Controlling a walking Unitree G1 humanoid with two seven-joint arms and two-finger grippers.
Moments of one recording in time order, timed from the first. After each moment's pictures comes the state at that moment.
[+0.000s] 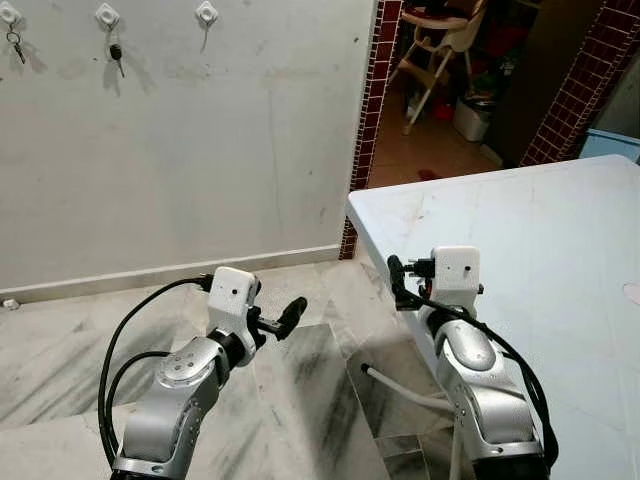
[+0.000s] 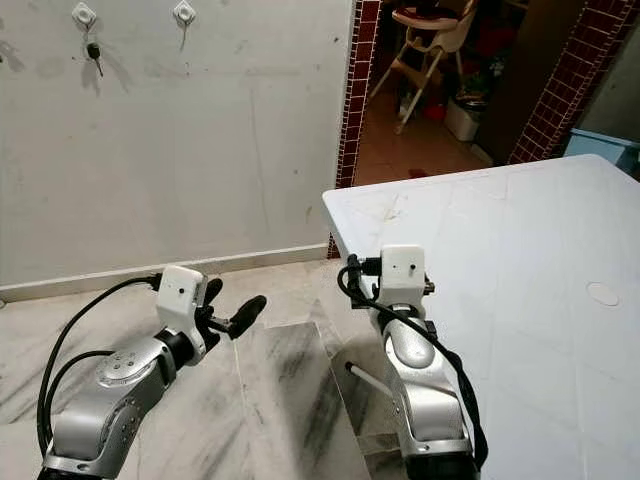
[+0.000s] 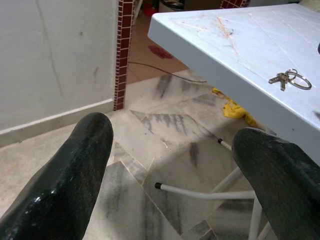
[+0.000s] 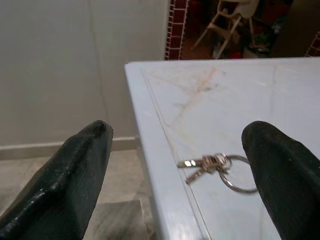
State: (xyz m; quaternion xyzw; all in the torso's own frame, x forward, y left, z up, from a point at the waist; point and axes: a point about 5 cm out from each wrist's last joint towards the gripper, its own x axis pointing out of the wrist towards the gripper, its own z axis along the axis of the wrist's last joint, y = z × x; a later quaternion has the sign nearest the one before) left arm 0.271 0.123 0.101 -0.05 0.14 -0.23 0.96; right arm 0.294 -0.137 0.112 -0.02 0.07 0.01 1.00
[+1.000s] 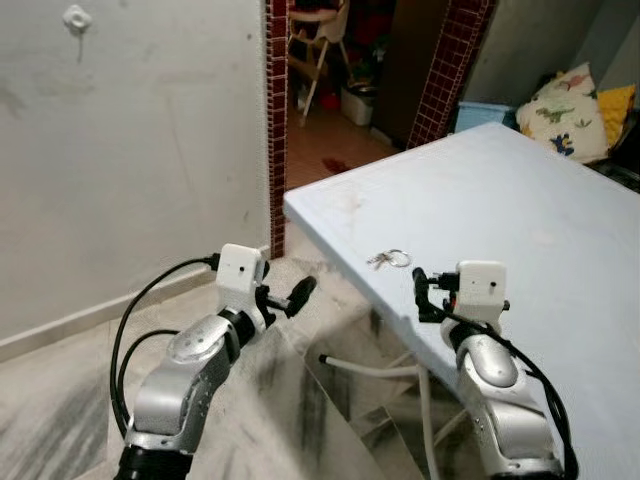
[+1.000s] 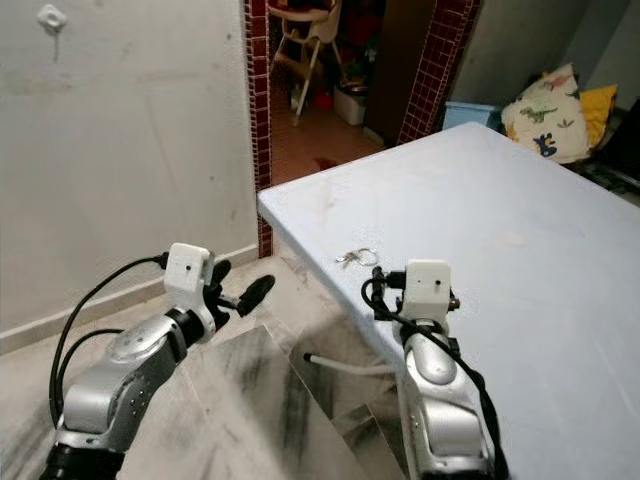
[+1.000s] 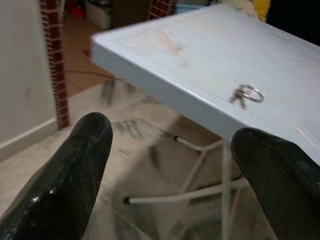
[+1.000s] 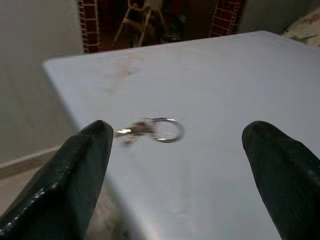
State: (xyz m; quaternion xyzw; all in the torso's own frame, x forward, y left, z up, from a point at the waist) left arm 0.289 0.121 0.120 -0.07 0.13 -0.22 0.96; right arm 0.285 -0.147 0.107 -0.01 0.06 -0.01 1.00
